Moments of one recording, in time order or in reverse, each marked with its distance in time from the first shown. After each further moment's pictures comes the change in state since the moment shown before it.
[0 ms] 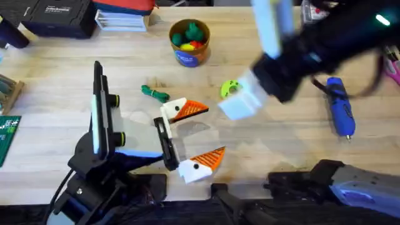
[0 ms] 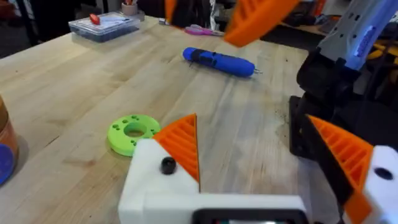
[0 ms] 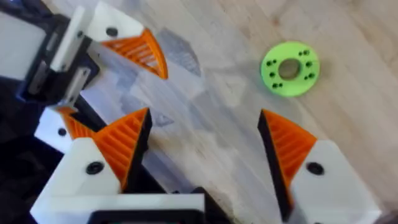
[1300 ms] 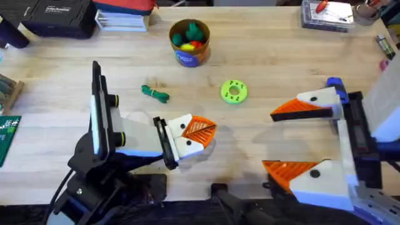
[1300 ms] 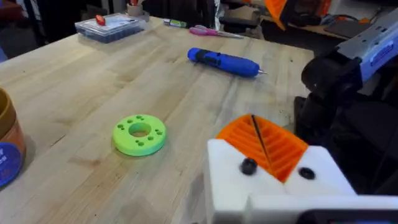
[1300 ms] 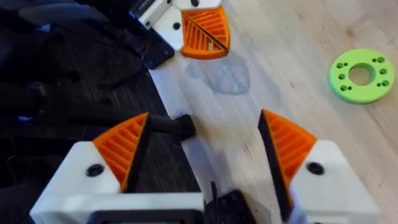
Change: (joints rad) left arm 0.000 0.000 0.000 0.001 -0.019 0.007; right arm -0.119 -0.583 -0.359 0.020 -0.354 -0.144
